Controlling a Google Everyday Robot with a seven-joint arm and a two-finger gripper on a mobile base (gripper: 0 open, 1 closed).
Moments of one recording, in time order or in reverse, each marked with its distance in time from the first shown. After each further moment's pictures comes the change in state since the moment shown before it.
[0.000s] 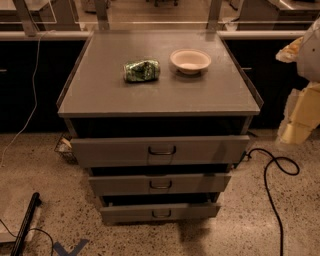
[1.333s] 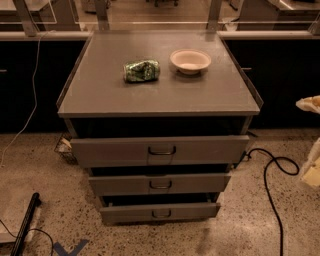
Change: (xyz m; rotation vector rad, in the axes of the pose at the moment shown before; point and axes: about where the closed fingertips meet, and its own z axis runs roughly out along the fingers) arm 0.082 0.027 0.066 -0.078 -0.189 0.125
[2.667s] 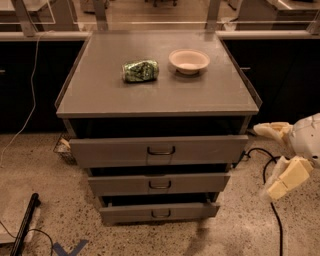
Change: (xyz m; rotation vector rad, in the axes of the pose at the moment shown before) arm -0.026 0.036 0.073 -0.231 -0.353 0.050
